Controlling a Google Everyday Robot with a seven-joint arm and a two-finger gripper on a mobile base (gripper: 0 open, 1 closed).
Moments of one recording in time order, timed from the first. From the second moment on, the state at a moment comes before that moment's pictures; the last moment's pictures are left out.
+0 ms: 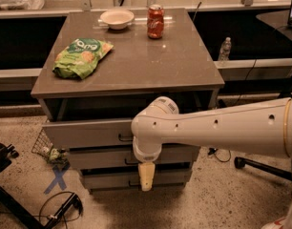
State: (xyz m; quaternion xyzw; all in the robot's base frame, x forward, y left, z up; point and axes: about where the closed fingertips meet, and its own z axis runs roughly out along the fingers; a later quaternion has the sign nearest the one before) arm 0.495 0.017 0.584 -0.76 0.64 0.01 0.11
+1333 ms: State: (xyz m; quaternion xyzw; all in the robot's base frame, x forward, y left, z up) arm 0.518 -0.034 0.697 -0.75 0.65 -0.11 0.08
